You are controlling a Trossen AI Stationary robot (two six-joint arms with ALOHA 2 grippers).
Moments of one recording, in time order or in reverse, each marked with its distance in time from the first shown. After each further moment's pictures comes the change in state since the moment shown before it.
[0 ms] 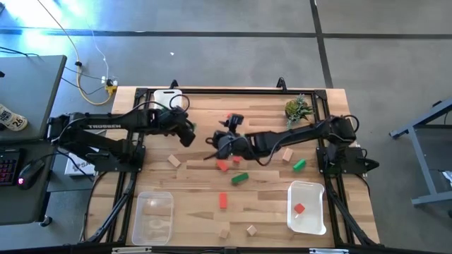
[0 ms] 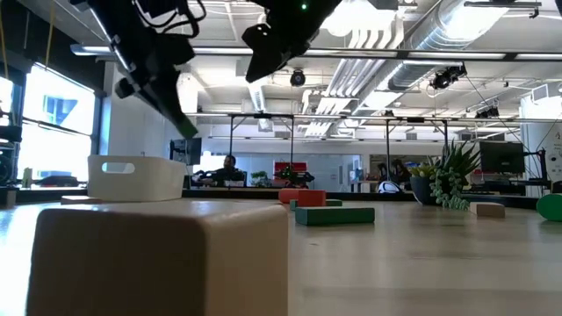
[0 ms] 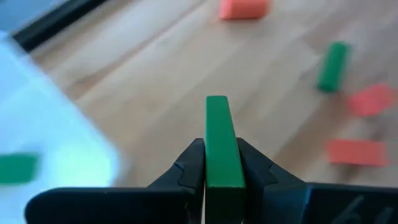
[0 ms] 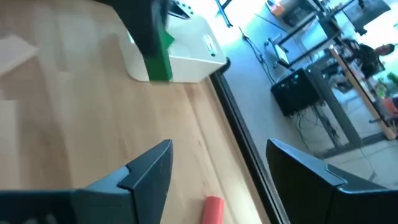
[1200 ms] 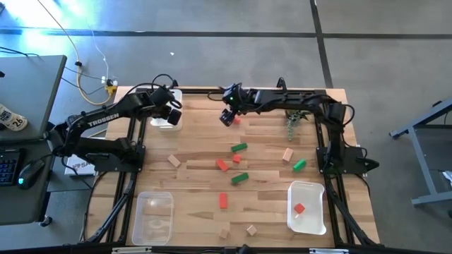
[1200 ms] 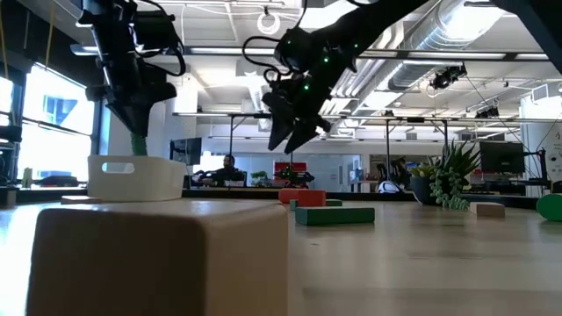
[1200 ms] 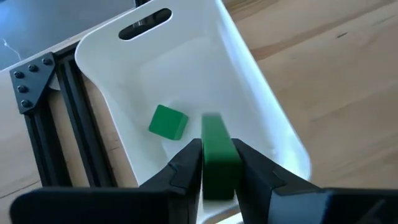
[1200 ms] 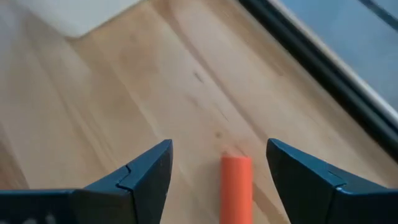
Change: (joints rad) left arm 0.434 -0.014 0.000 -0.166 -0.020 0.100; right arm -0.487 0.088 -0.002 -0.120 -0.682 0.386
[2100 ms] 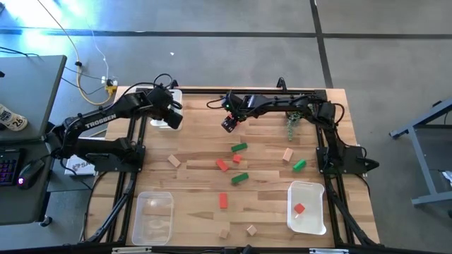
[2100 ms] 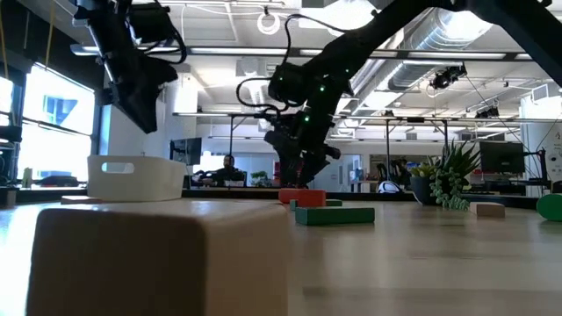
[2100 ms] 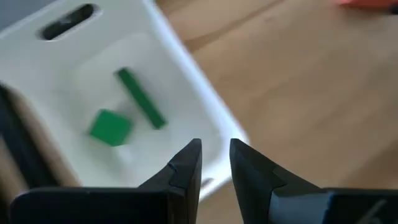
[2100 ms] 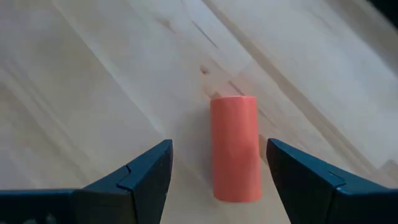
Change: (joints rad) left arm 0.004 -0.043 0.000 0.035 0.245 0.079; right arm 0.000 0.122 0.000 -0.095 0.001 0.093
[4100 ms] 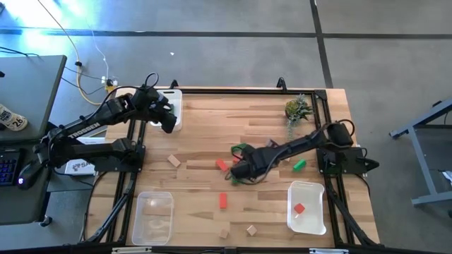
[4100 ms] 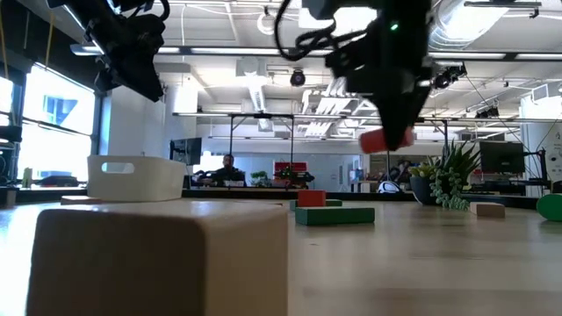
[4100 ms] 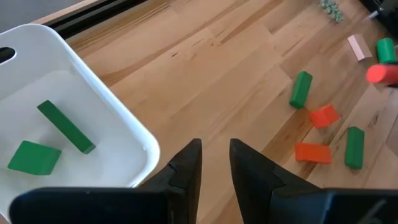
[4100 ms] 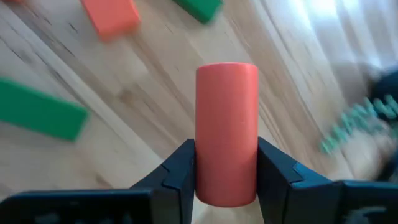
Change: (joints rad) left arm -0.050 -0.203 0.000 0.030 0.180 0.000; right arm 0.633 -0.157 0.000 -0.797 0.261 0.658
